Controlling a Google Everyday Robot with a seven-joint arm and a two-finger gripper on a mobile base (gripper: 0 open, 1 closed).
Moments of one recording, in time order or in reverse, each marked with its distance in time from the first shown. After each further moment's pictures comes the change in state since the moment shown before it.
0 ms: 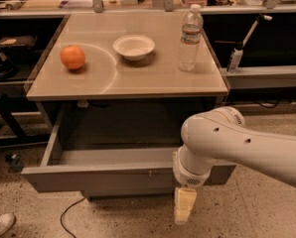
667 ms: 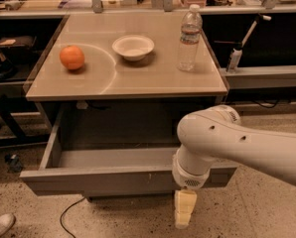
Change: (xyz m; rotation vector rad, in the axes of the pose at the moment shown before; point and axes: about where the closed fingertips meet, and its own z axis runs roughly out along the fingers) arm 0.005 0.012 -0.001 -0.058 0.033 0.015
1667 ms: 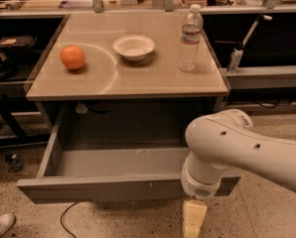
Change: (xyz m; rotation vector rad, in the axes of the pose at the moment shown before) arm 0.018 0.034 -0.010 -0.052 0.038 0.079
